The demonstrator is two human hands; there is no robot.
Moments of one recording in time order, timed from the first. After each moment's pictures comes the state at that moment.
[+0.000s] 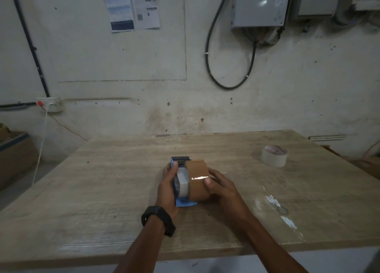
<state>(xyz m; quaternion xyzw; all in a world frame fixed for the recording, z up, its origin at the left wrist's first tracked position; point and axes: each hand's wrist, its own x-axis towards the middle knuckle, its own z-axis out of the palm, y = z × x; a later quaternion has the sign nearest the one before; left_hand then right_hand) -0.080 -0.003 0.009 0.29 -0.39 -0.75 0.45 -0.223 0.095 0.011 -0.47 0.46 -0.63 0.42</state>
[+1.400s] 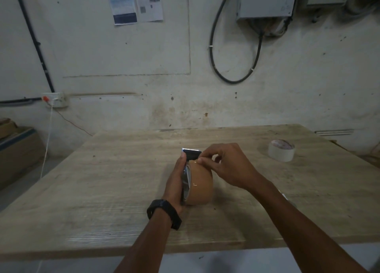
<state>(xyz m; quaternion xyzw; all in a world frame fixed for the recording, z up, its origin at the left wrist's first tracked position) -0.075 0.008 0.024 0.26 -0.45 -0.77 0.37 -0.225 0.078 0.096 -0.70 0.59 -0.40 0.02</state>
